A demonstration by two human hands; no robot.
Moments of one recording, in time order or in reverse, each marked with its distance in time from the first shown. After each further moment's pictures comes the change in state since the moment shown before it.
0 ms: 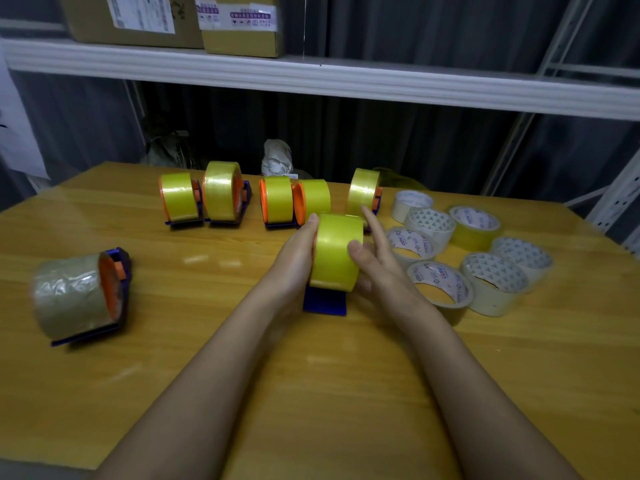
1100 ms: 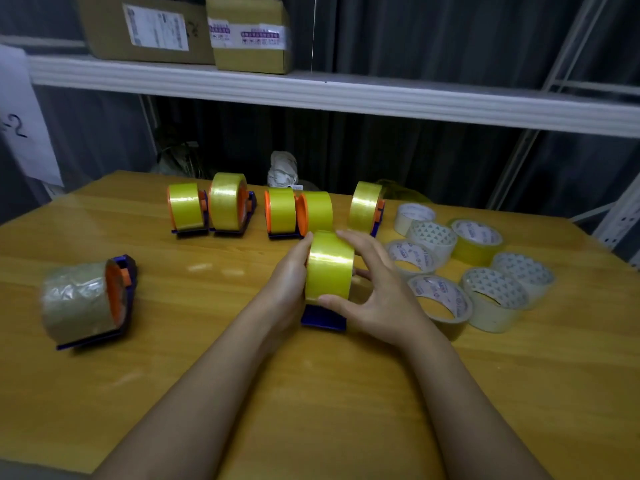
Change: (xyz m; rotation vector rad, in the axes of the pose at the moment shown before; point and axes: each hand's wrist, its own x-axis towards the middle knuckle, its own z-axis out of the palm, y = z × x) left_hand -0.003 -0.003 0.001 -0.162 0.114 -0.149; right_hand -0.002 0.002 -0.007 -0.573 0.007 -0.276
